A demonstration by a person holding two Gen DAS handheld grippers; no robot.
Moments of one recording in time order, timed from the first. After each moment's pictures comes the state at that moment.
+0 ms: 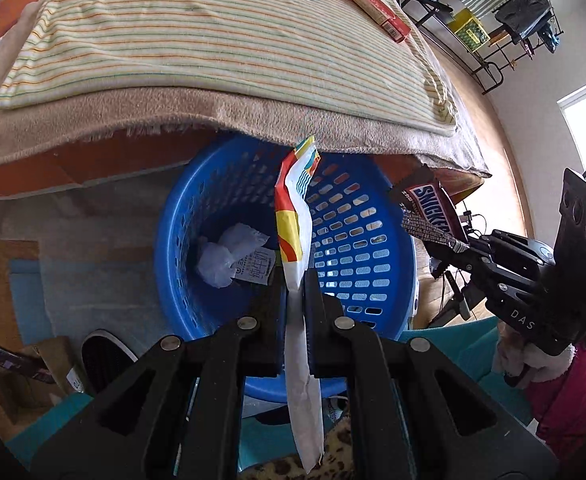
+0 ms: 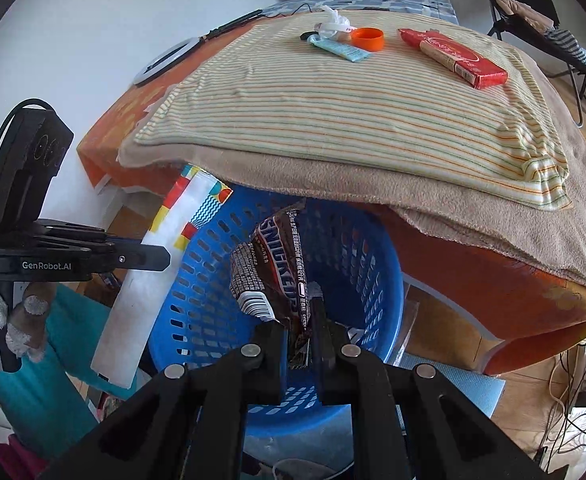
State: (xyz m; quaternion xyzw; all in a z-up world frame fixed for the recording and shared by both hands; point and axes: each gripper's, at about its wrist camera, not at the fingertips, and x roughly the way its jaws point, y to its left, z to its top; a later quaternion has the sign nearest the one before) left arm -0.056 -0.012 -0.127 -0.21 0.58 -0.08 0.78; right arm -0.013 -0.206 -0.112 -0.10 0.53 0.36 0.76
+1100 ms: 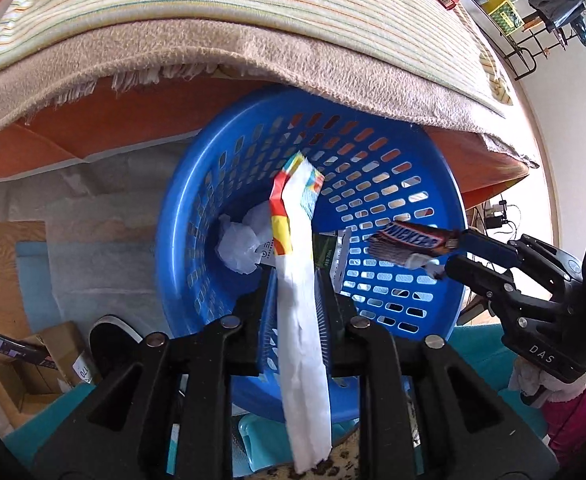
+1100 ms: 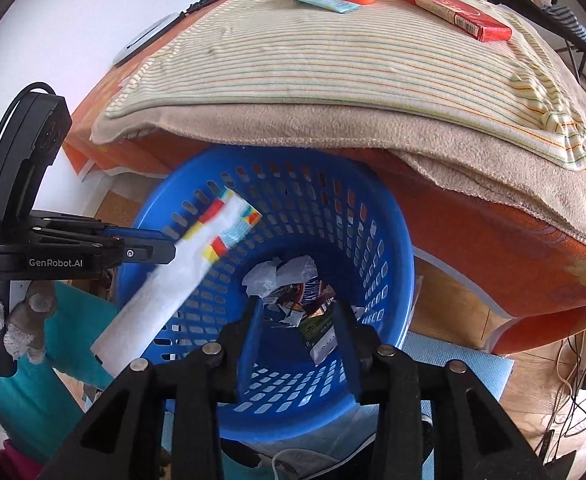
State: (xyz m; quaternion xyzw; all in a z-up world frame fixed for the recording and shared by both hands) left arm -0.038 -0.016 -0.172 -0.20 0.62 -0.03 0.76; right arm -0.006 -0.197 -0.150 -0.11 0.57 0.34 0.74
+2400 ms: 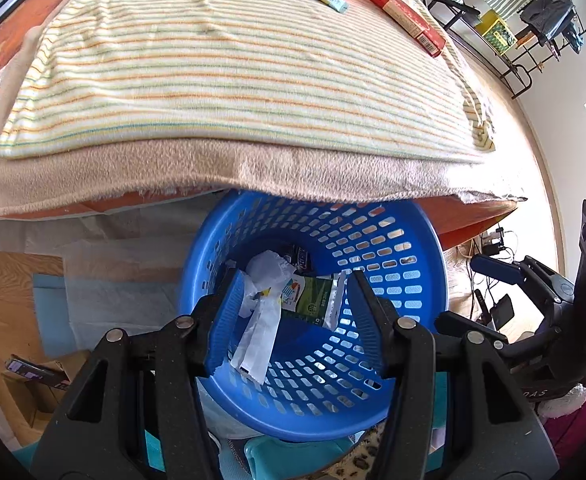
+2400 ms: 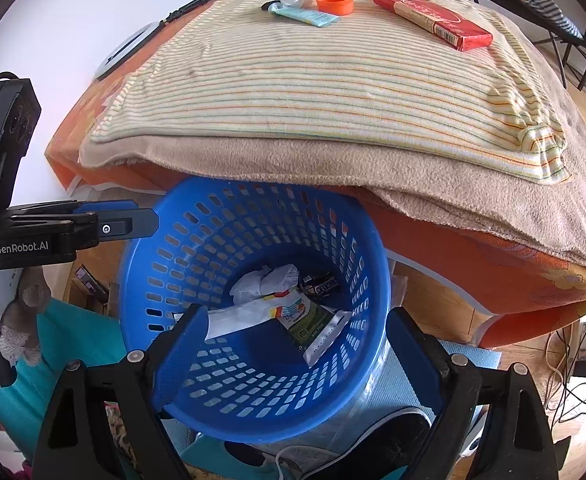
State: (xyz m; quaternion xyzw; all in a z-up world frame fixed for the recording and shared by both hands) left arm -0.018 -0.007 -0.124 -0.19 0.58 -0.02 0.79; right arm 0.010 -0.198 -0.127 -0.10 0.58 0.31 0.75
